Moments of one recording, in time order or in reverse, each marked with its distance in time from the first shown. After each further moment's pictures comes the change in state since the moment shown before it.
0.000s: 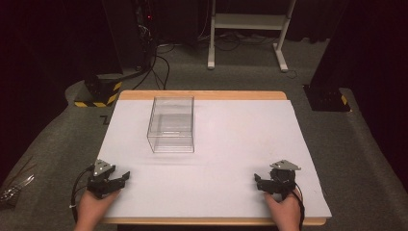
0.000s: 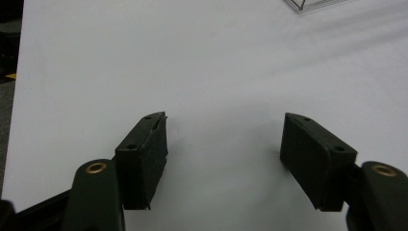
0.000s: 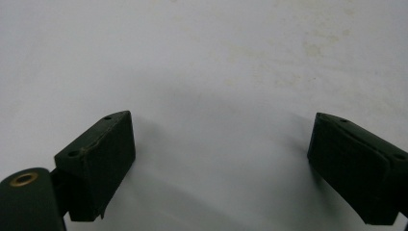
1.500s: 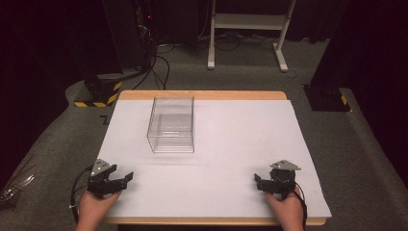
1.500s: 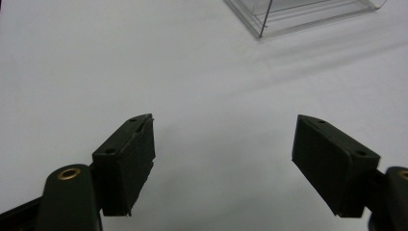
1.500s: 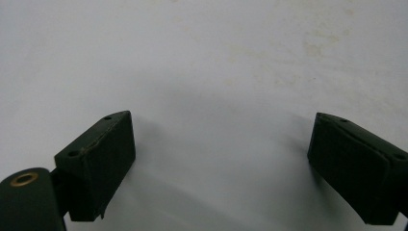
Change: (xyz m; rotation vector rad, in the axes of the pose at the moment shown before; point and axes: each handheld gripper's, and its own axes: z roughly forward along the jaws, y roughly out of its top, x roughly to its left) left arm -0.010 0.010 -0.014 -0.044 -0.088 -0.034; right arm 0.000 0.000 0.000 -0.002 0.000 -0.002
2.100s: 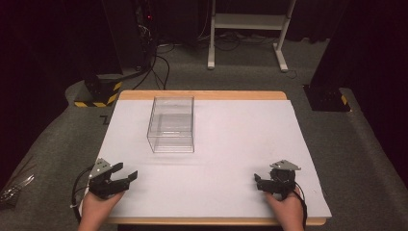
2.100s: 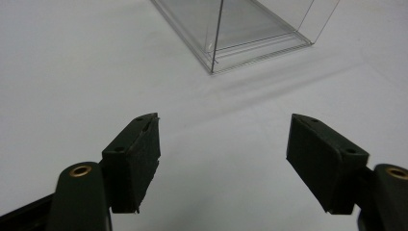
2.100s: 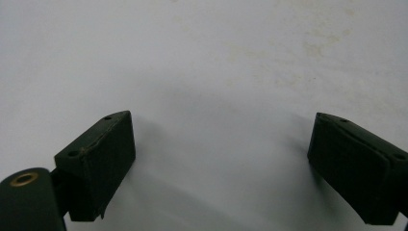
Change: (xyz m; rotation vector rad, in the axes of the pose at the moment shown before) left arm -0.016 0.010 -0.010 -0.083 -0.095 0.022; right arm 0.000 0.000 0.000 0.001 0.001 0.001
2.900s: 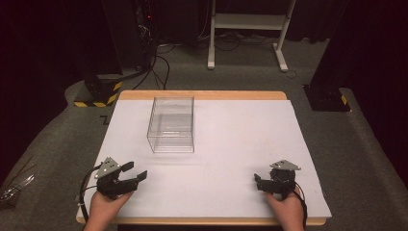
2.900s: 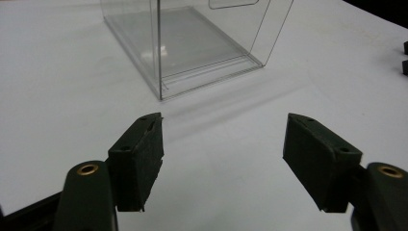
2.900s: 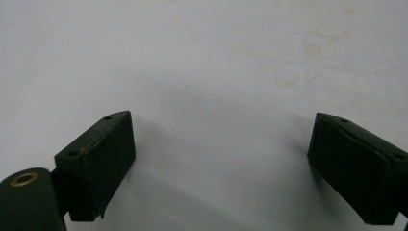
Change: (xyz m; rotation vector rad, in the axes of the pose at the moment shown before) left arm -0.026 0.015 0.002 -0.050 -0.097 0.007; right arm 0.000 0.000 0.000 -0.001 -0.001 -0.001
